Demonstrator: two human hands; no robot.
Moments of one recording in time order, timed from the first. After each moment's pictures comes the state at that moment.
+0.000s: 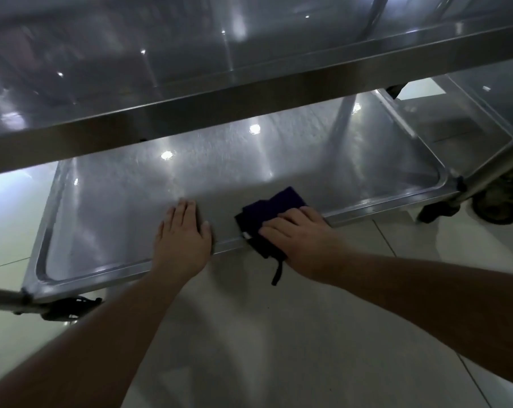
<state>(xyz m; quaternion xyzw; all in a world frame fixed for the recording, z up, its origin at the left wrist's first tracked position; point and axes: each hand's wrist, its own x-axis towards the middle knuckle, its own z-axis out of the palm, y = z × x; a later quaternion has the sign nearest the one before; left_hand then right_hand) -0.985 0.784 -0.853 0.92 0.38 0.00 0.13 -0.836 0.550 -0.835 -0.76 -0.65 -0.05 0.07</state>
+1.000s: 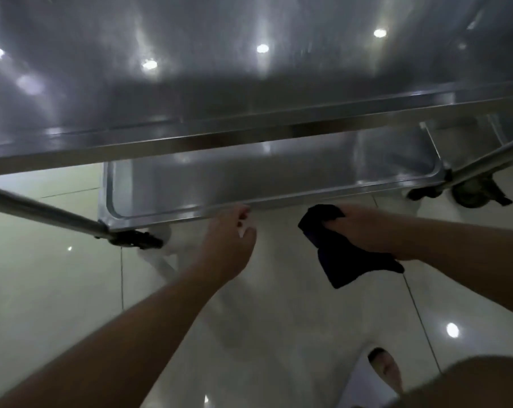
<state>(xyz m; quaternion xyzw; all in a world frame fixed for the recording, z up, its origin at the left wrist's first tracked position) -1.074 0.714 -0.720 0.83 0.35 -0.02 0.42 -0.884 0.531 -0.665 -0.78 -0.20 0.54 0.25</state>
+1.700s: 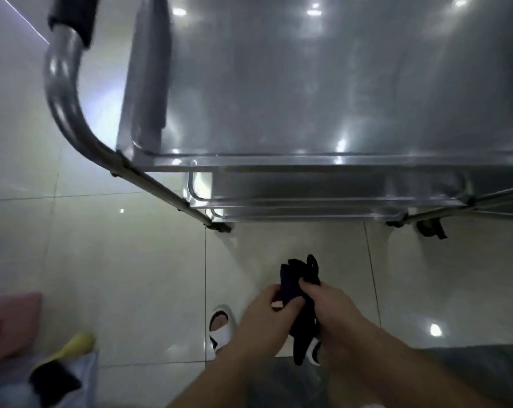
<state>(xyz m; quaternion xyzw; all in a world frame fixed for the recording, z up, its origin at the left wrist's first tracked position) -1.214 0.648 -0.277 0.54 0.49 -0.15 0.67 -1.102 0.559 -0.286 -0.64 0.22 0.58 0.45</state>
